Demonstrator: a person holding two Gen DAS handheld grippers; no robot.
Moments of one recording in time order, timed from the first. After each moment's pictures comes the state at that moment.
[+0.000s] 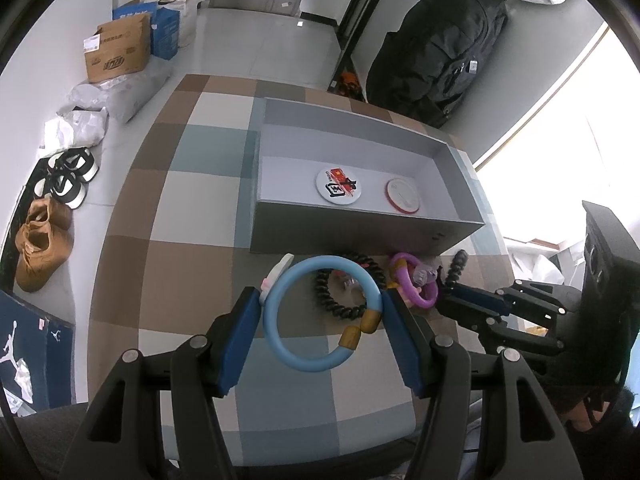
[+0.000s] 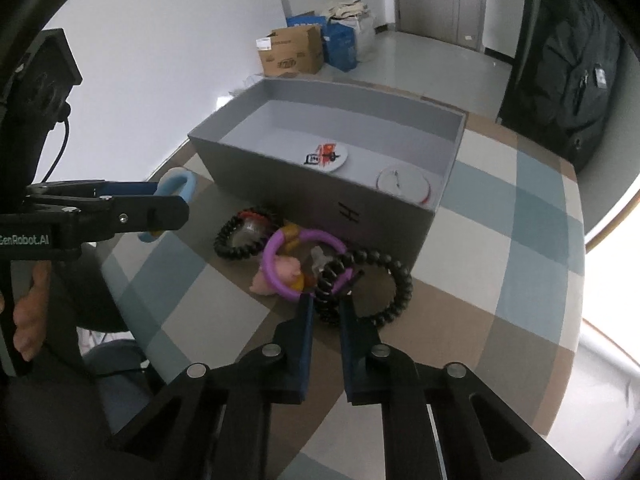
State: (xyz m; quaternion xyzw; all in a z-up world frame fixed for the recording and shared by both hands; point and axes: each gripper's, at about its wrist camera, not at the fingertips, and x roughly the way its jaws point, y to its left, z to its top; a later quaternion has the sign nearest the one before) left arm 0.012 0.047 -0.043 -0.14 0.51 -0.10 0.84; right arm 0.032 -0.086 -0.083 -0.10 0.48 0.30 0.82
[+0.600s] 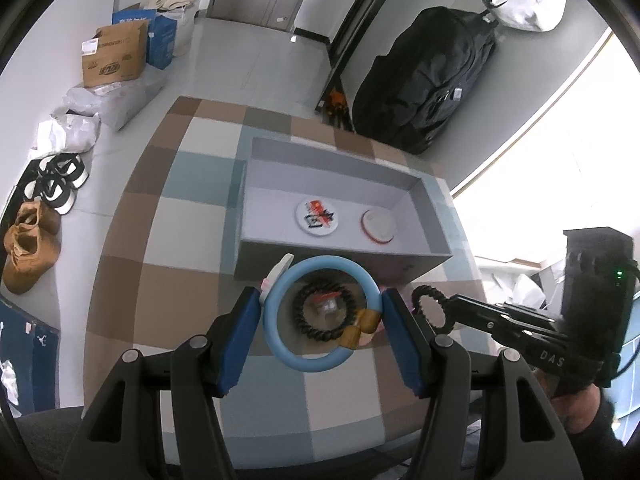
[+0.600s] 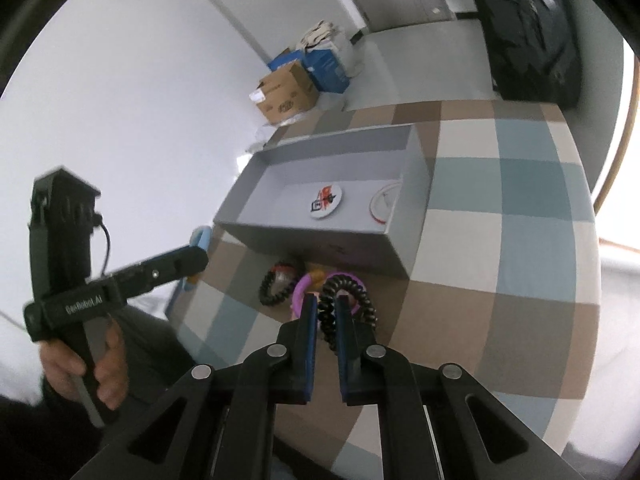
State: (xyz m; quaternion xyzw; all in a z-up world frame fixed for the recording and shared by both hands) left arm 0.015 0.050 -0.023 -0.17 0.48 -0.12 0.85; right arm 0.050 -0.136 -0.061 0.11 0.50 0.32 0.80
